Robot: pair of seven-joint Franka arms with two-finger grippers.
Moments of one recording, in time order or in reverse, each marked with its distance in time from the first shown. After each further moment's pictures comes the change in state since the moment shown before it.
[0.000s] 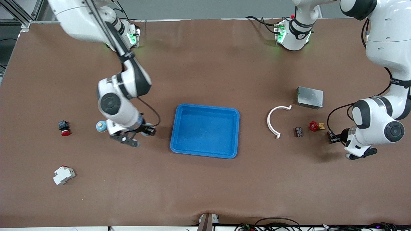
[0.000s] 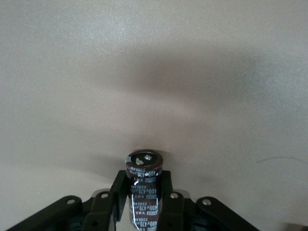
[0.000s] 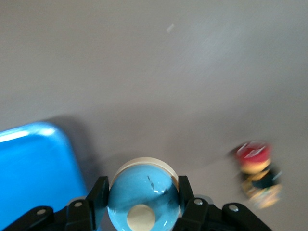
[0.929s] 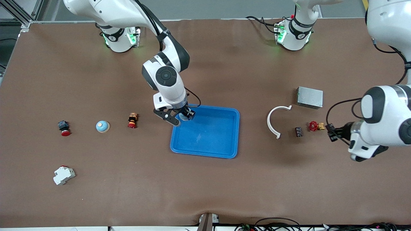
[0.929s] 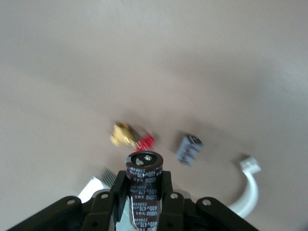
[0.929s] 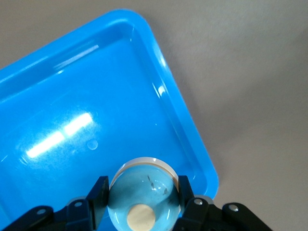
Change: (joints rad) left arm -0.203 -0.166 -0.020 0.230 0.000 -0.516 -0.396; right arm 0.252 0.042 -0.003 0.053 -0.002 0.021 0.408
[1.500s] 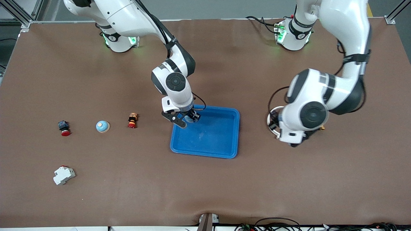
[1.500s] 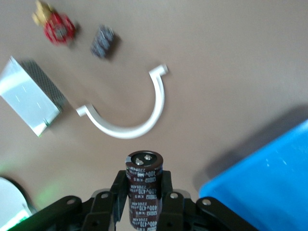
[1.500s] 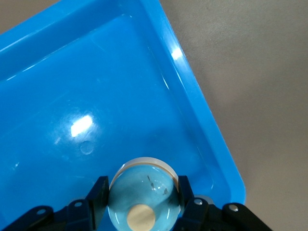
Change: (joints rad) left arm -0.325 0.015 -0.030 0.035 -0.070 -0.061 -0.557; right arm 0.021 0.096 -0.002 0.021 -0.015 0.082 0.043
